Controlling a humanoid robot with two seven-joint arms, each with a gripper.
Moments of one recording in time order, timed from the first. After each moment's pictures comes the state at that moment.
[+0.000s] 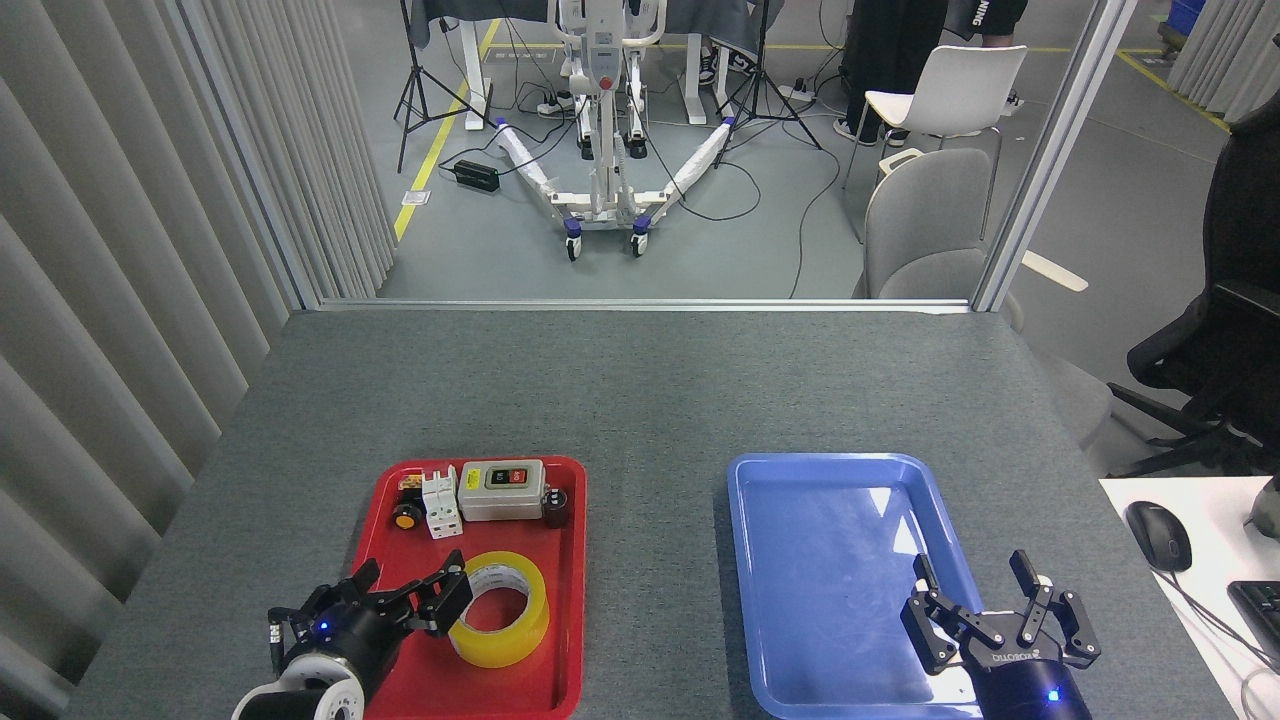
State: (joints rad) left arm -0.04 0.04 0.04 -1.69 -1.23 -0.02 -0.61; right arm 0.10 -0.03 -0.20 -1.60 1.46 -0.22 -0.01
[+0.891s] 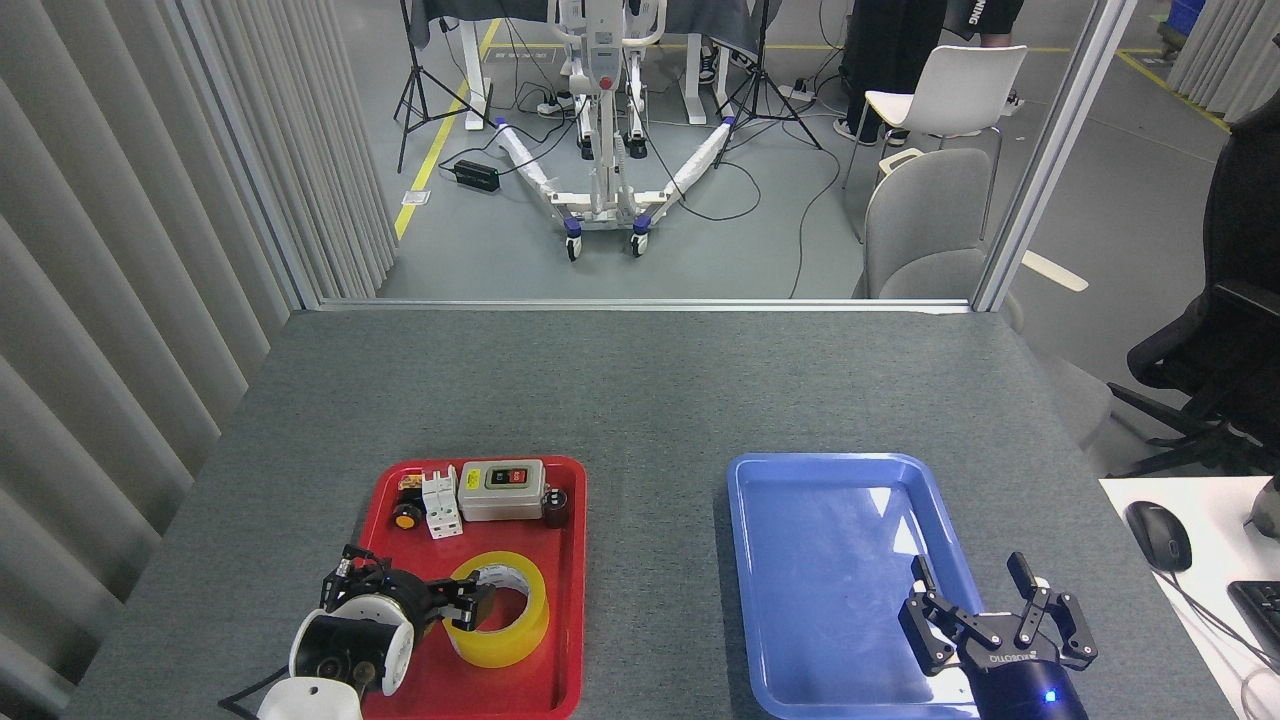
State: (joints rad) left arm -0.19 0.03 -0.07 -1.58 -1.57 -0.03 -0.93; right arm 0.10 -0.03 -0.19 -1.60 1.46 -0.22 -0.02
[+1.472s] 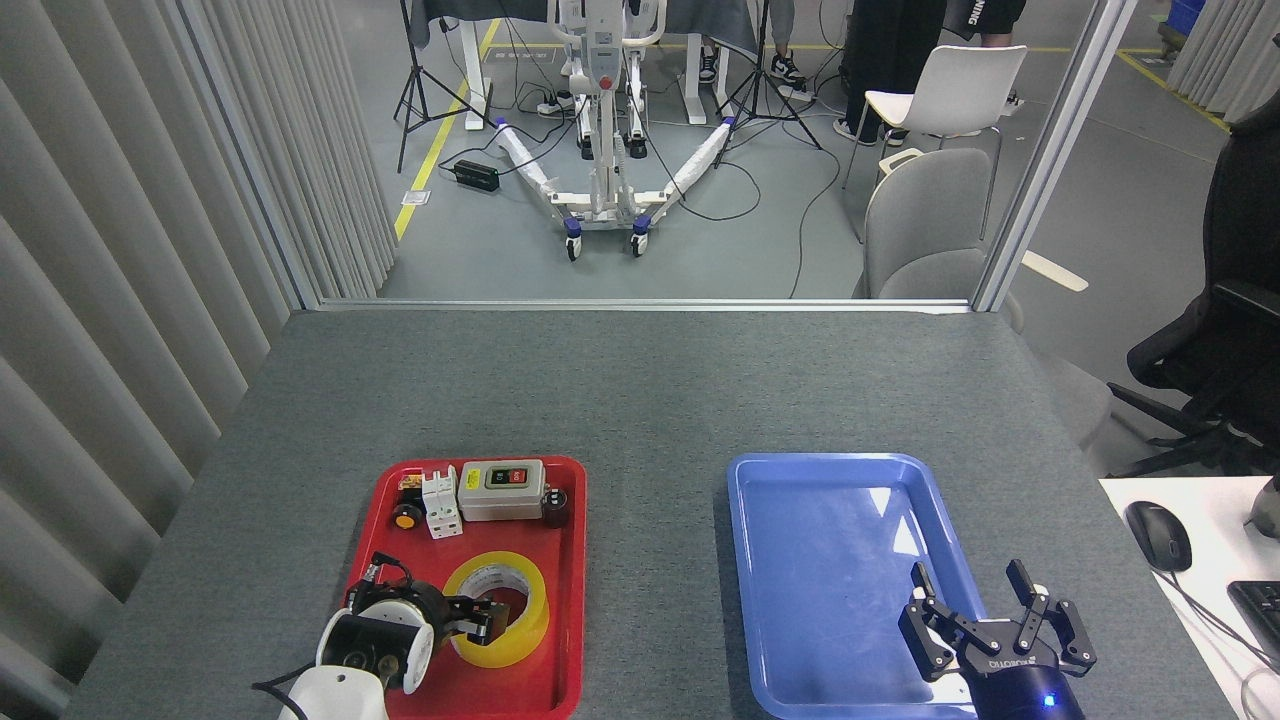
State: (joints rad) left arm -0.24 0.03 -0.11 -1.44 -1.56 -0.03 -0.93; right arm 0.10 -0.03 -0.20 -1.58 1.46 -0.22 -0.01
